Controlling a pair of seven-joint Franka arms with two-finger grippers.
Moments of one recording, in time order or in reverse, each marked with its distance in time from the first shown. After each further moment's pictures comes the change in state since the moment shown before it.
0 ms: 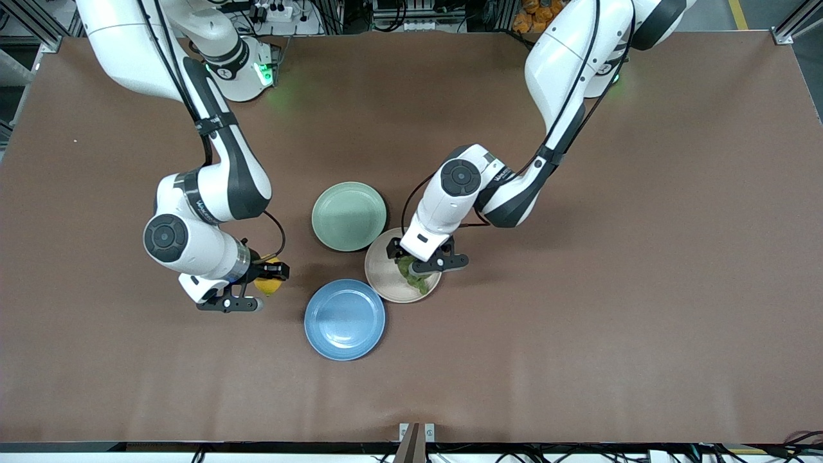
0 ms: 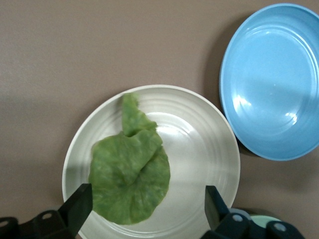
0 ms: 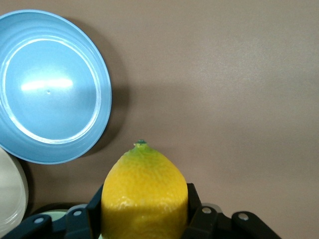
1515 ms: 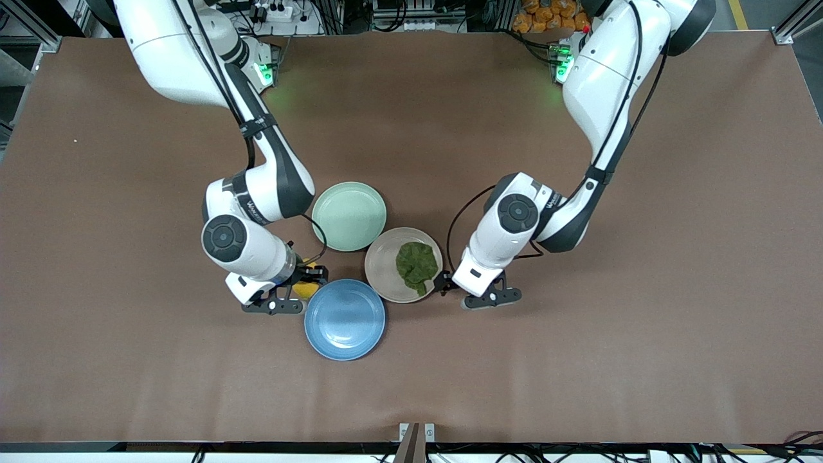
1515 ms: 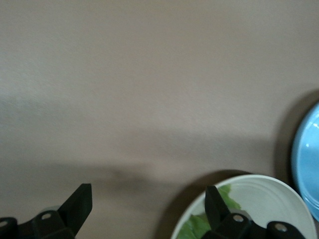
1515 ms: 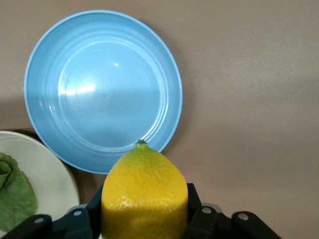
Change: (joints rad) left arm 0.166 -0.001 0.015 -0.013 0.035 -0.008 0.168; right arm 0.117 0.091 -0.004 0.116 0.001 0.012 0.098
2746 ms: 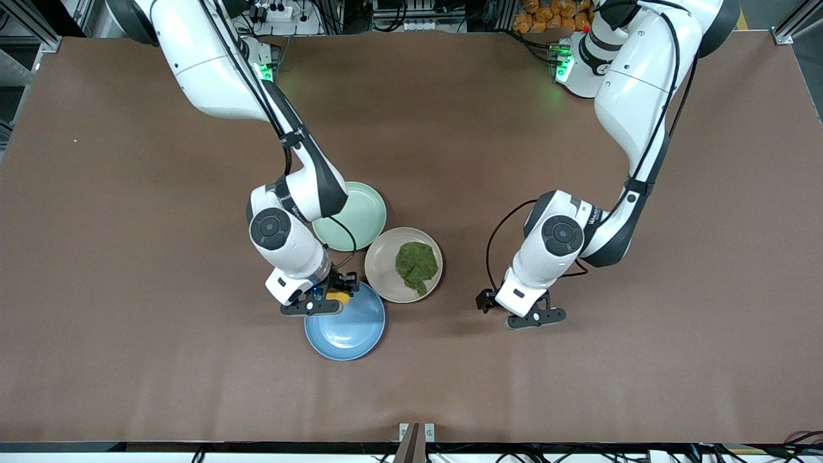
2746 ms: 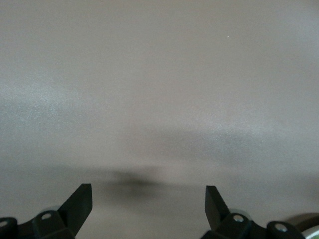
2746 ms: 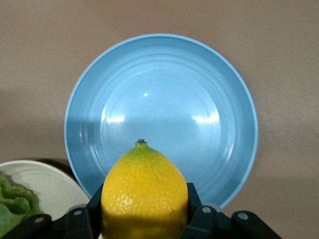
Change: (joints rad) left arm 0.111 0.000 0.005 -0.014 0.063 -0.015 0.100; right arm 0.075 0.113 0.002 0.004 0.000 0.302 0.000
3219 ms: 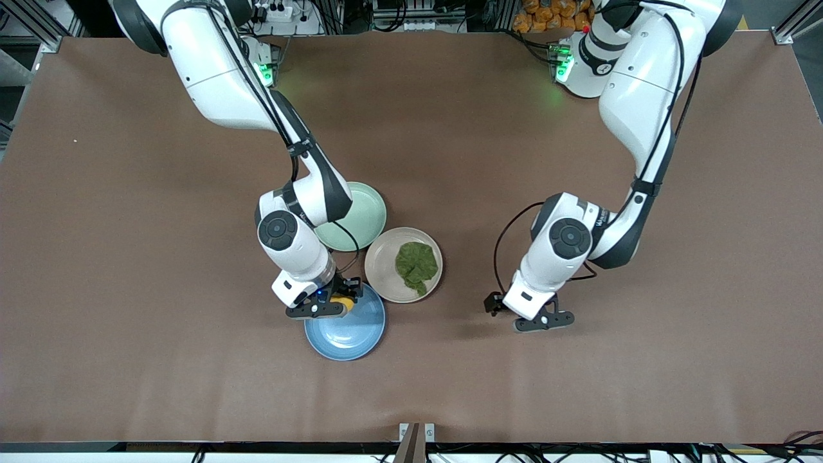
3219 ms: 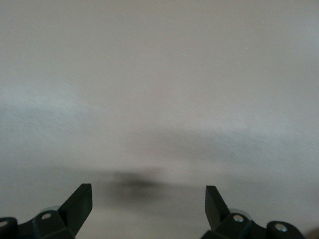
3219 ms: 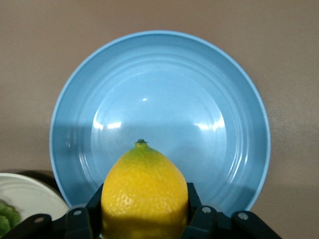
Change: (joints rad) left arm 0.019 -0.005 0.030 -0.001 0.006 0.000 0.058; right arm 0.001 0.047 -0.001 0.000 0.000 0.066 0.000
